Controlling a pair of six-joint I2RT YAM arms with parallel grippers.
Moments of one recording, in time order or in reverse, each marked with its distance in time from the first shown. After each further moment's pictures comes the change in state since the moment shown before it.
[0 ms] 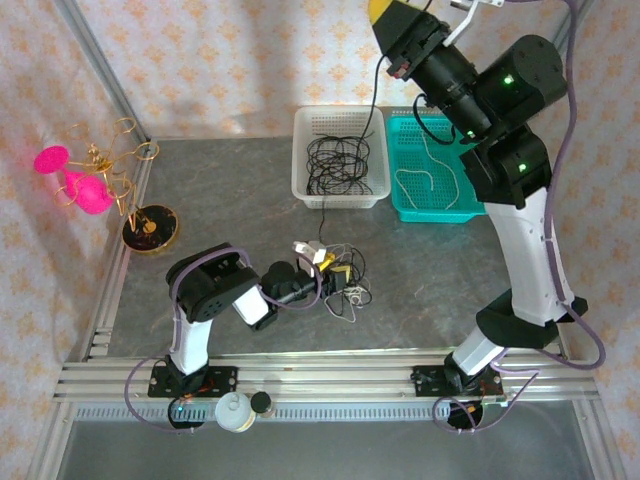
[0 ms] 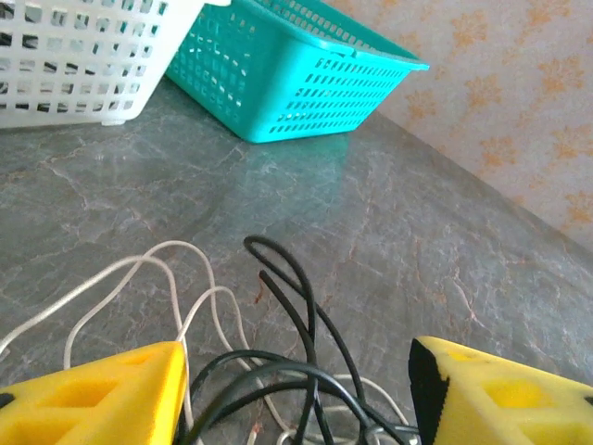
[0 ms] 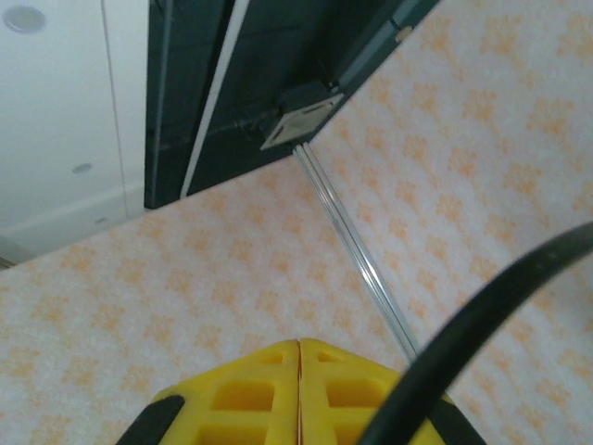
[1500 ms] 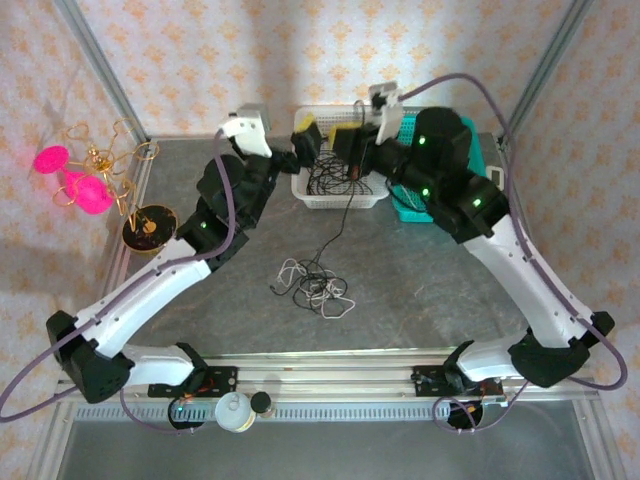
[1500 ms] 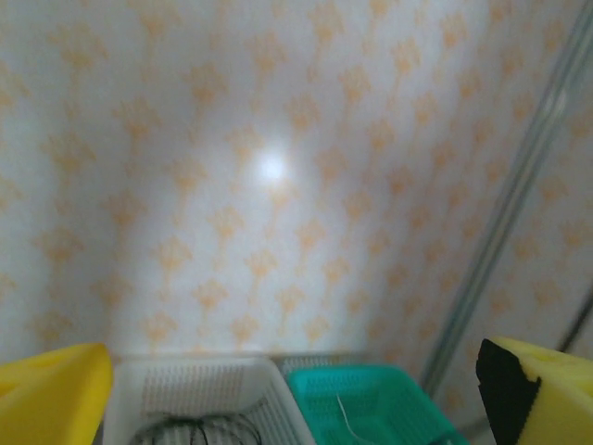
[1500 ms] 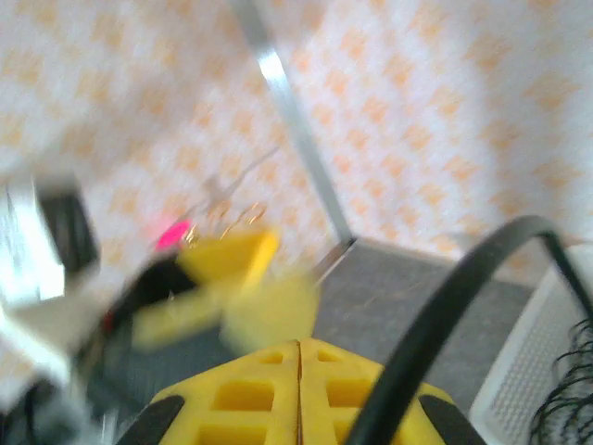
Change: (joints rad) left arm 0.102 -0.741 0.760 -1.166 -0.470 0.168; right arm 0.077 -0.242 -0.647 -0.146 0.084 -0.254
